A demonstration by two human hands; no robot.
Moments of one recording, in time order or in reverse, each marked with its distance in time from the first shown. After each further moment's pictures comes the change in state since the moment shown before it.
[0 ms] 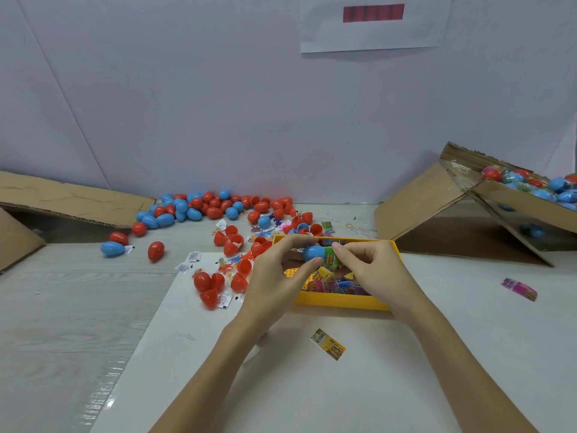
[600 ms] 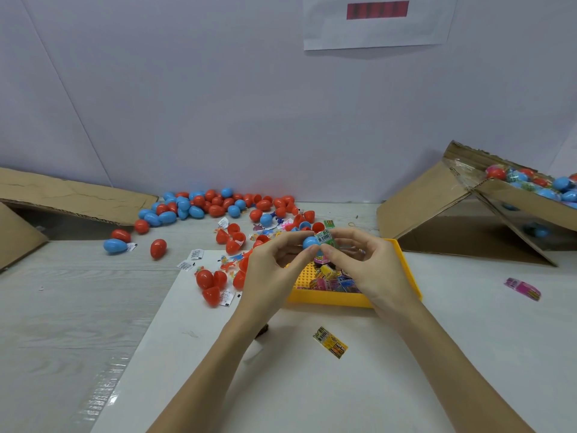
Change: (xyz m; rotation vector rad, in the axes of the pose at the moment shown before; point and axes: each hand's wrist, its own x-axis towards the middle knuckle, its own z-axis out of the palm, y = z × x) left_hand 0.004 -0.003 -0.004 -0.111 0.086 -0.061; right_hand -0.006 -0.008 0.015 0.145 0.106 -0.072
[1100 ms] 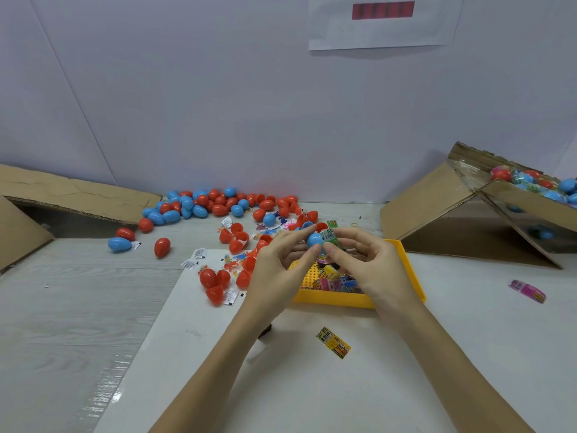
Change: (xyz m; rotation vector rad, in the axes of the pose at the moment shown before) left_hand -0.001 0.001 0.000 -0.036 -0.049 0.011; right_hand -0.003 -0.005 0.003 0.091 -0.023 0.033
